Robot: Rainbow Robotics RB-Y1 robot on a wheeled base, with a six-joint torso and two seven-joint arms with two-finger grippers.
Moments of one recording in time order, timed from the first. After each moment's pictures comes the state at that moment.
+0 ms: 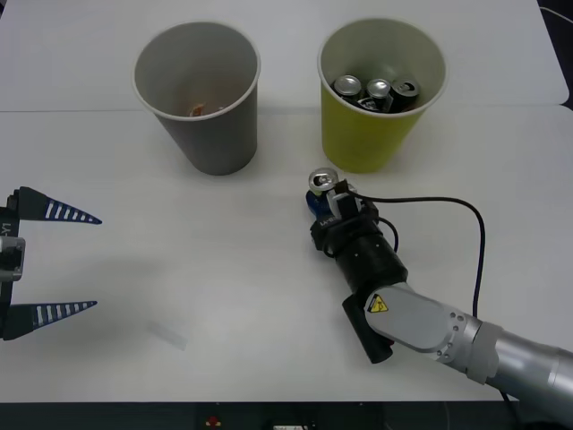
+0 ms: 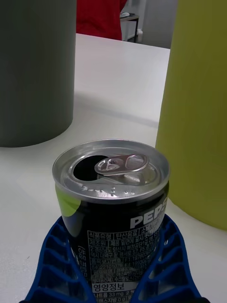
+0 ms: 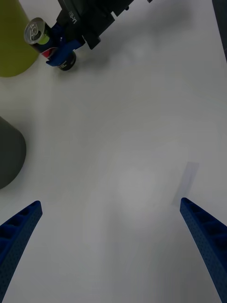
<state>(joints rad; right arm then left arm) -0.49 -0.49 1.06 -1.33 1.36 0.62 -0.41 0.26 1.13 0.26 -2.01 -1.31 -1.13 -0.09</state>
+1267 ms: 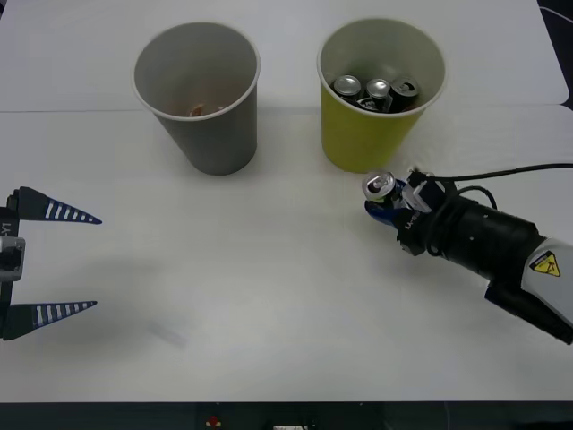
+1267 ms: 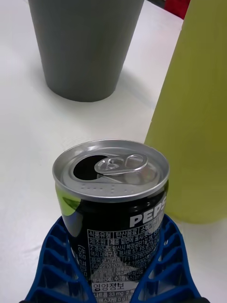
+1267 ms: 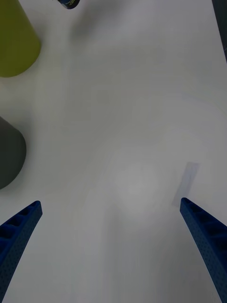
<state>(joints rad) -0.15 -0.80 0.39 -1.78 1.68 -0.36 -0.40 0.26 1.13 0.26 -2.01 -1.31 -1.13 -0.09</state>
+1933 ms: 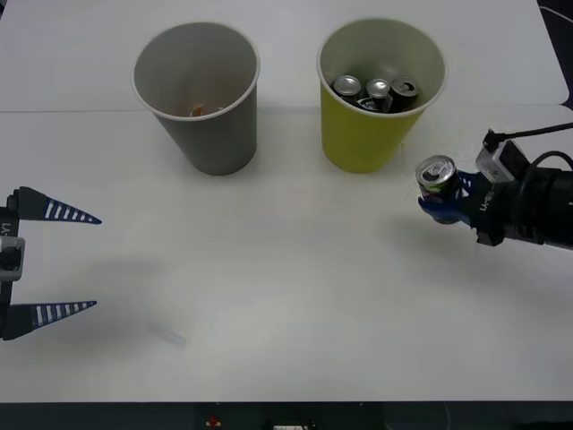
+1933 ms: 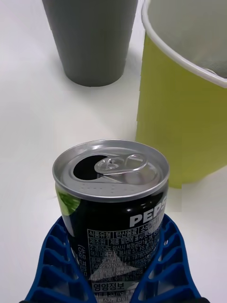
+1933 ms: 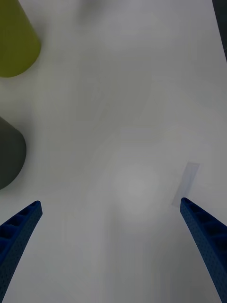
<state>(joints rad) -0.06 -0.73 -0.12 -1.96 1.75 -1.05 -0.59 0.26 1.13 0.26 -2.01 -1.31 -1.13 -0.09</state>
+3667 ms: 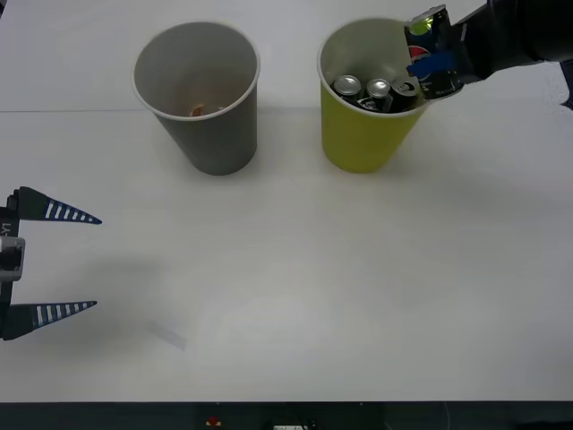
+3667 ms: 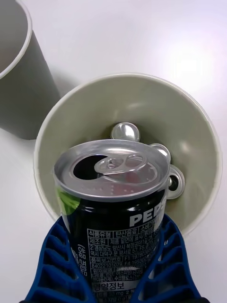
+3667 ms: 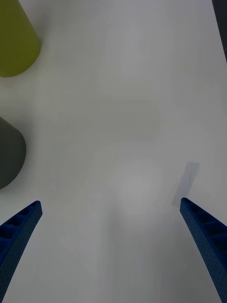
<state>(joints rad) -0.83 -0.71 0.01 -1.75 2.14 -1.51 -1.38 0.26 1.13 0.26 -2.01 -1.31 -1.13 -0.09</state>
